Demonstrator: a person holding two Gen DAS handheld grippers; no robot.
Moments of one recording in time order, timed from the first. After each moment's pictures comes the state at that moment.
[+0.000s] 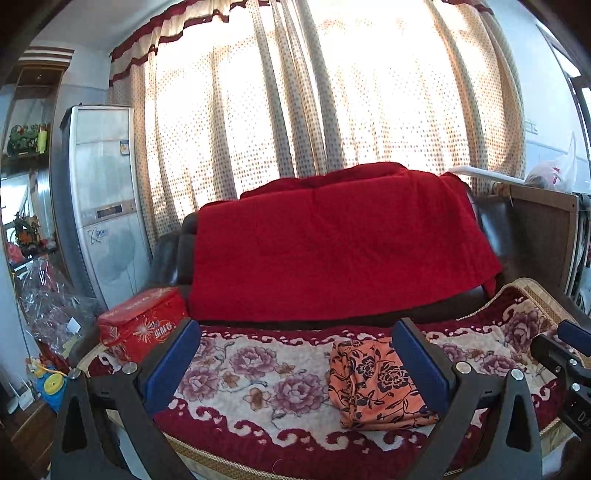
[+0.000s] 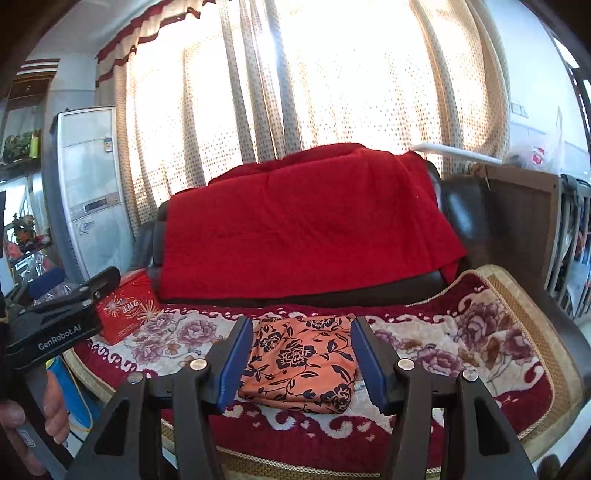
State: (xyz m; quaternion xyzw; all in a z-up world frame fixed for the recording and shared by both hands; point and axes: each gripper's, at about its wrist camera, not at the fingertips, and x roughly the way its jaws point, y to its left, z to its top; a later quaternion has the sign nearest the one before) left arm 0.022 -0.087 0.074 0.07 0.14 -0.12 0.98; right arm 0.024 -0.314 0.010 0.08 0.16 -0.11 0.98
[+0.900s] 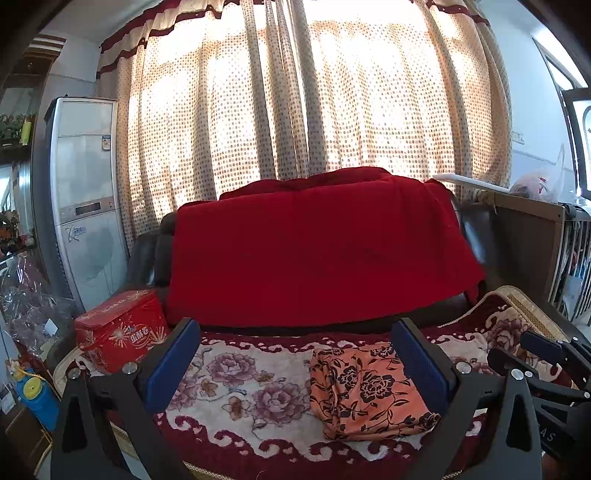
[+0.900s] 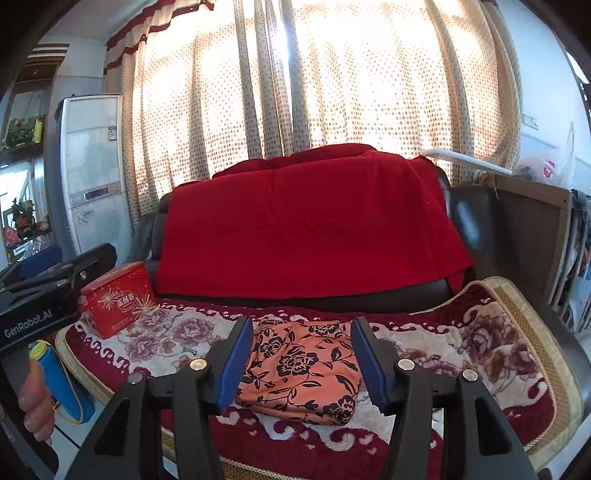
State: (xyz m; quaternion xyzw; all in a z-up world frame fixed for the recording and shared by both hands) left arm 0.051 -0.090 0.074 0.06 0.14 -0.16 0.97; right arm 0.059 -0.309 0.007 0.06 0.17 -0.11 0.98
